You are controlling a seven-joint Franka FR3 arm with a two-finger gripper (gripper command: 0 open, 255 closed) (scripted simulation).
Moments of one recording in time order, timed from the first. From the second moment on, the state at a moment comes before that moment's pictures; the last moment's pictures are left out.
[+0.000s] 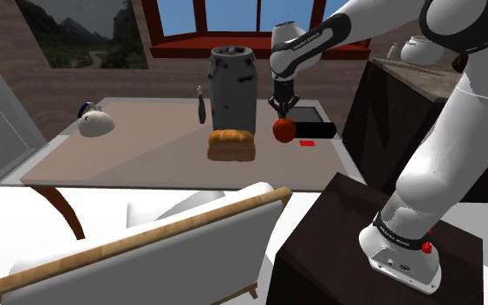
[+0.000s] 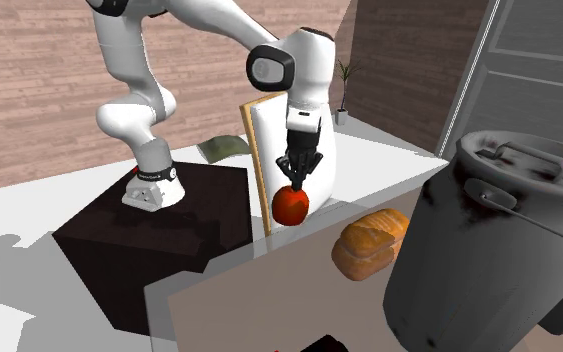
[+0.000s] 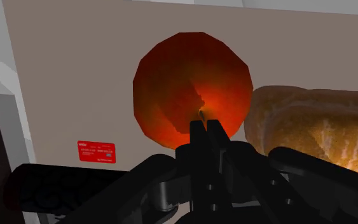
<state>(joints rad) -0.25 0.06 -0.02 -2.09 -0.13 2.11 0.60</state>
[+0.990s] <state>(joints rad) -0.44 0.10 -0.18 -2.06 -0.12 2.15 0.23</state>
